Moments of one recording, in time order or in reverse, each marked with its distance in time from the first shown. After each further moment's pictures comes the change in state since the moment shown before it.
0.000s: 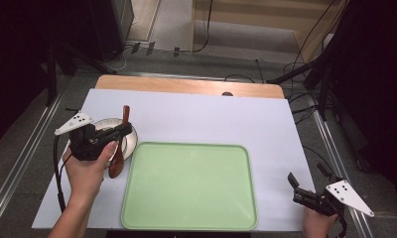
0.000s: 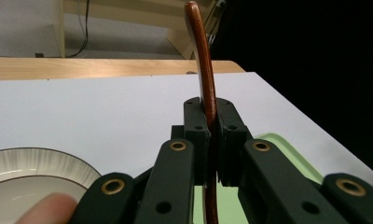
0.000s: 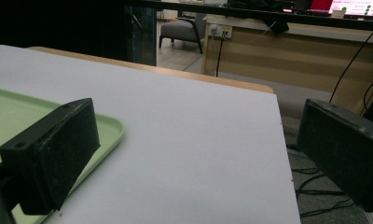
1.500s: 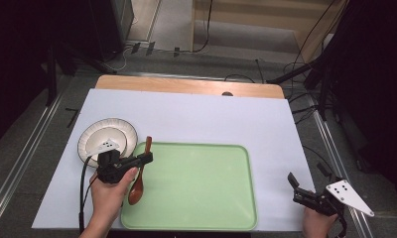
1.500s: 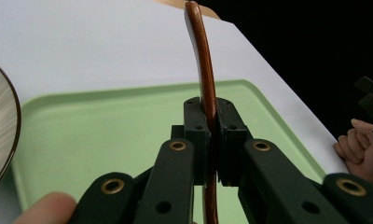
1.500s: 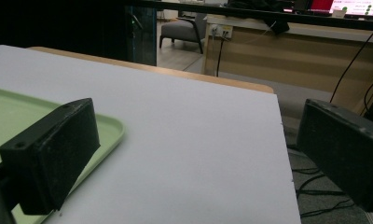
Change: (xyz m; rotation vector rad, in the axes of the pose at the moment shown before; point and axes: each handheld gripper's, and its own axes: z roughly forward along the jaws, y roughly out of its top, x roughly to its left) left arm -0.010 -0.077 0.034 0.149 -0.122 -0.159; right arm 0.000 0.000 0.000 0.001 0.002 0.002
